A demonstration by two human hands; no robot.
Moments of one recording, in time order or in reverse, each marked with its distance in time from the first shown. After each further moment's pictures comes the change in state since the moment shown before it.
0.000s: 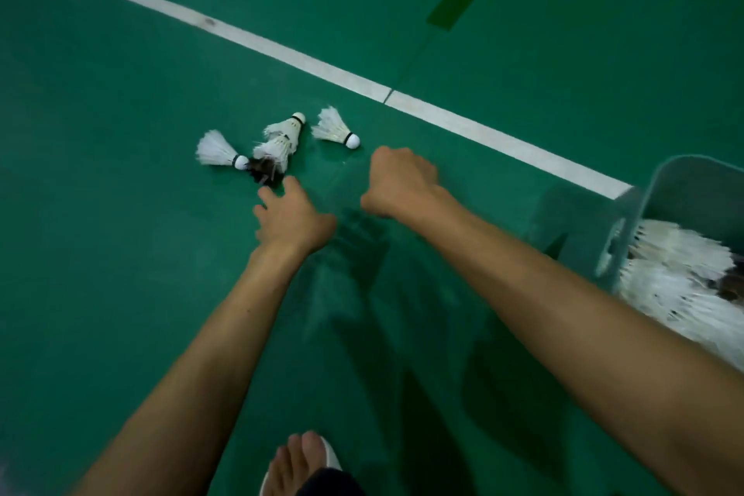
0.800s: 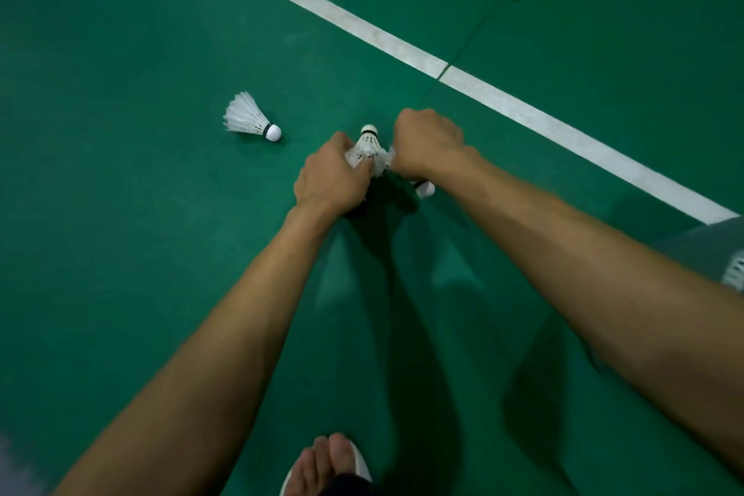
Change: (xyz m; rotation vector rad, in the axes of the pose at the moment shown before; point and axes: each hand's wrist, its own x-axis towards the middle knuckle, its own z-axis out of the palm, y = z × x) left_hand 0.083 -0.020 0.013 -0.186 0.080 0.185; right_hand 0.089 -0.038 0.029 -0.184 0.014 -0.083
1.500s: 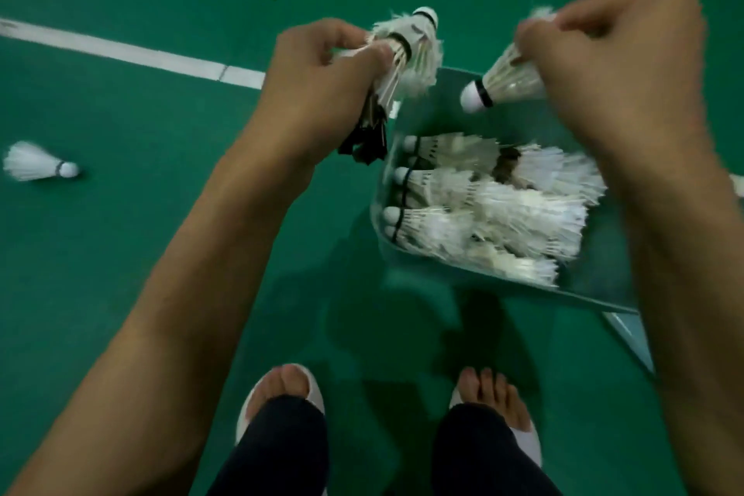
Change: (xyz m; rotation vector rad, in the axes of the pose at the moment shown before) left_hand -0.230 0.270 0.010 -0.577 -0.325 0.408; right_hand -0.335 0.266 -0.104 0.649 0.884 0.441
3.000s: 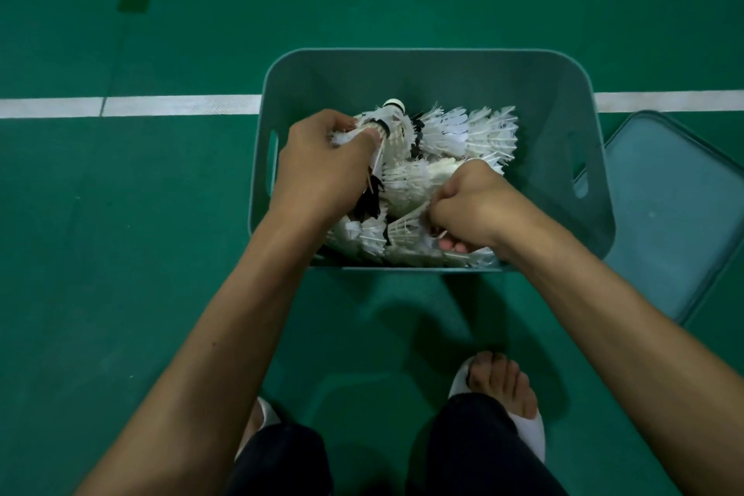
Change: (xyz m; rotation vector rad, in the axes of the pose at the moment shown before) left_hand -0.010 -0.049 0.129 0.177 -0.138 -0.113; right_hand -0.045 0.144 0.025 0.018 -0.642 0.698
